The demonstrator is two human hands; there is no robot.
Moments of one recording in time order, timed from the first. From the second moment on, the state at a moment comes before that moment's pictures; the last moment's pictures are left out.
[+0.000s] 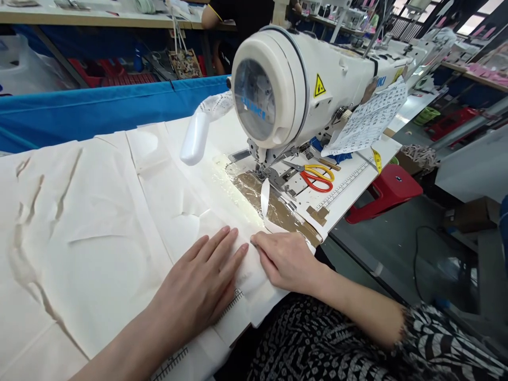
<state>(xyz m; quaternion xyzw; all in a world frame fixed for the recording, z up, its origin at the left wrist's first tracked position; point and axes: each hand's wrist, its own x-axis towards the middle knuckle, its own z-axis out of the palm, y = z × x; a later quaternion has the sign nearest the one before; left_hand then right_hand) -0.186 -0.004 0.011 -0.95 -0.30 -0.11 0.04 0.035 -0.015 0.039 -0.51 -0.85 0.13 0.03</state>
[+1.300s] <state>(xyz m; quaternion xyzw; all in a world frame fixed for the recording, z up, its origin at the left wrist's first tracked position) -0.184 -0.004 0.006 -0.96 -0.27 -0.11 0.03 0.043 -0.011 0.042 -0.53 -0.83 0.15 0.10</state>
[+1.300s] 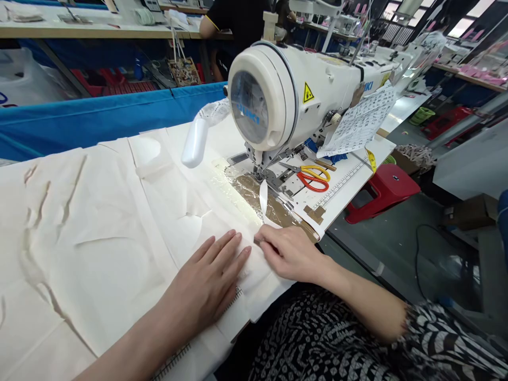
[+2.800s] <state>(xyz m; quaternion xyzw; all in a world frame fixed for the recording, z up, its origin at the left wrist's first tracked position) -0.180 -0.005 0.012 -0.95 -0.26 -0.16 0.03 0.043 -0.029 0.035 -0.54 -0.83 0.14 0.09</state>
